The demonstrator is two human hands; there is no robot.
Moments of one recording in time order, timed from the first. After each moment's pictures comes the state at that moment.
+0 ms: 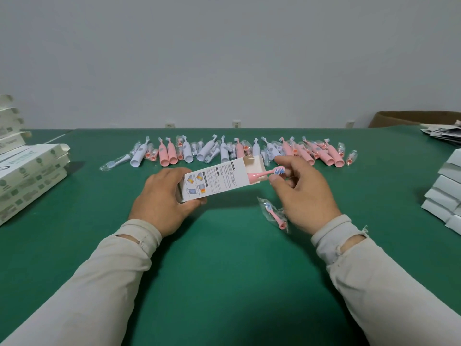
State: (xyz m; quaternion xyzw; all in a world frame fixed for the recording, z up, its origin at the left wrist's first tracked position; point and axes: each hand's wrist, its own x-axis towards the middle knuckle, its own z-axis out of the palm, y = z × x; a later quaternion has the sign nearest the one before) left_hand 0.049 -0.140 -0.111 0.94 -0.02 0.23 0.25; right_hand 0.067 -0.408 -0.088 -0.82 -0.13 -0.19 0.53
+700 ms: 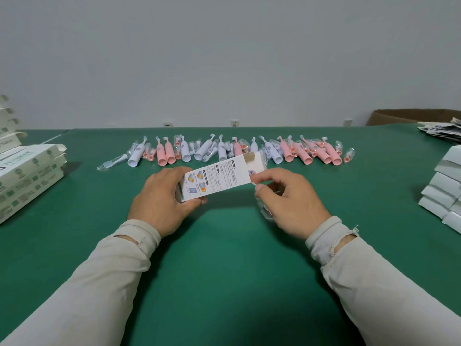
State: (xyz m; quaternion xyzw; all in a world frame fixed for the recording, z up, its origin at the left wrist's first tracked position) left_hand 0.046 -0.144 -0.110 0.94 -0.03 0.23 0.26; right_hand 0.053 -0.398 -0.088 -0.82 -0.20 -0.12 0.53
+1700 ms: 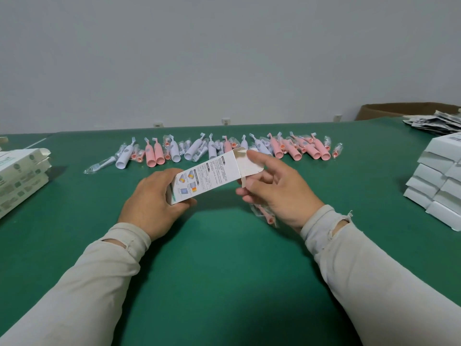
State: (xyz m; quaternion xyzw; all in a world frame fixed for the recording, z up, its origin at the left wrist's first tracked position) left_hand 0.049 -0.146 -0.113 0.93 -0.03 0.22 0.28; right_hand 0.066 -0.409 -0.091 -0.69 -0.20 0.03 0.70
